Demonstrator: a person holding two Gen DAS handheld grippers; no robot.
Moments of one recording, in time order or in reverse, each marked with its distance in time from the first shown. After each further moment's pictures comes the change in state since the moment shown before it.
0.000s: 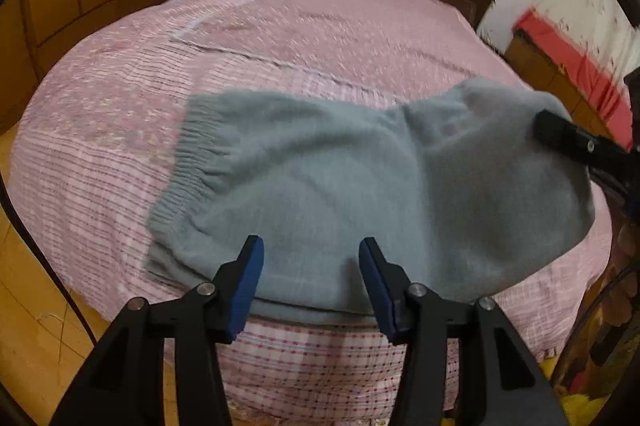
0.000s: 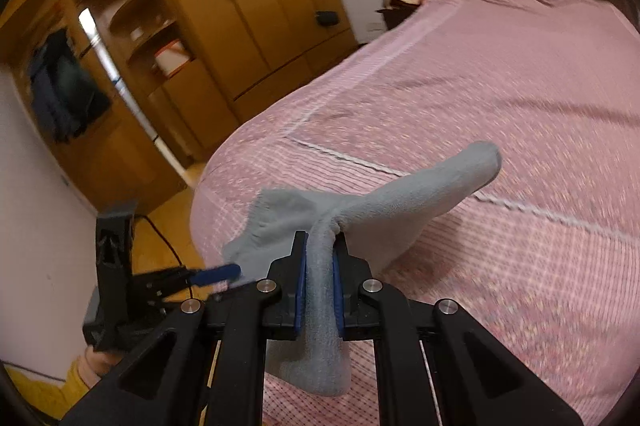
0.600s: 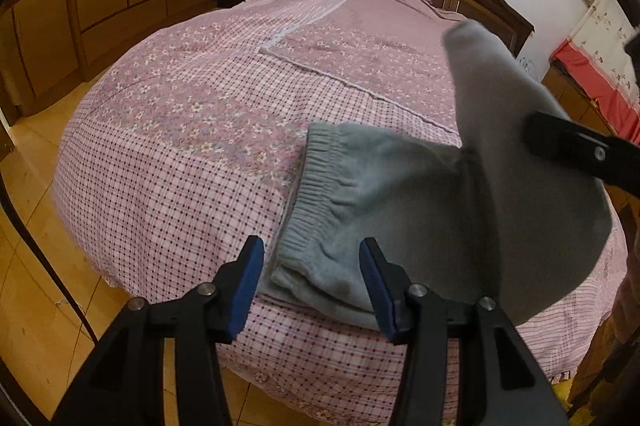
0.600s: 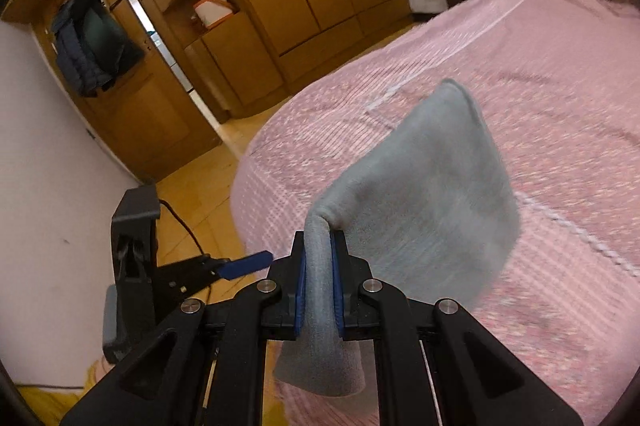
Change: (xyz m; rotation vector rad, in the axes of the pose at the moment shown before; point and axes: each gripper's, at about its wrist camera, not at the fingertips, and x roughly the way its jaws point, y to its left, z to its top) left arm -0.019 0.066 0.006 -0.092 -0.036 0.110; right arm 0.094 0.073 0.029 -0.076 0.162 0.141
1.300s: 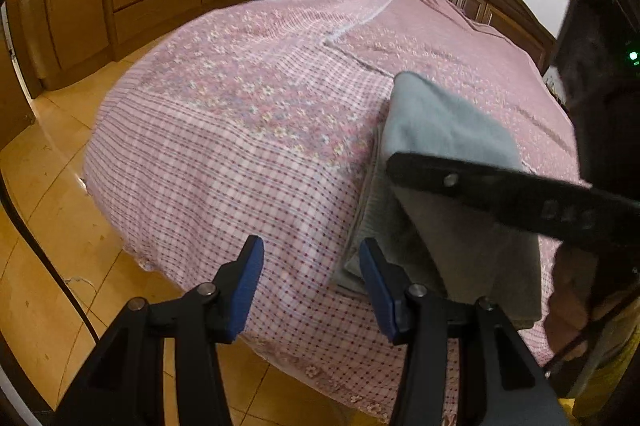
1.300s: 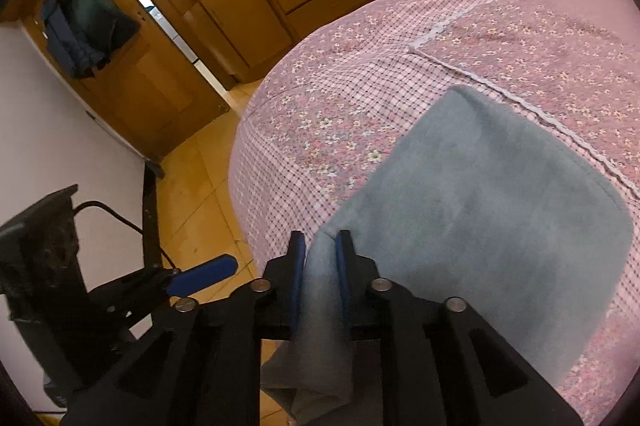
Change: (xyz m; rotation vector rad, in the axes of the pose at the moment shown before) left arm -0.007 0.046 -0.010 -0.094 -0.008 0.072; right arm 0.115 0.009 0.007 0.019 0.137 0.047
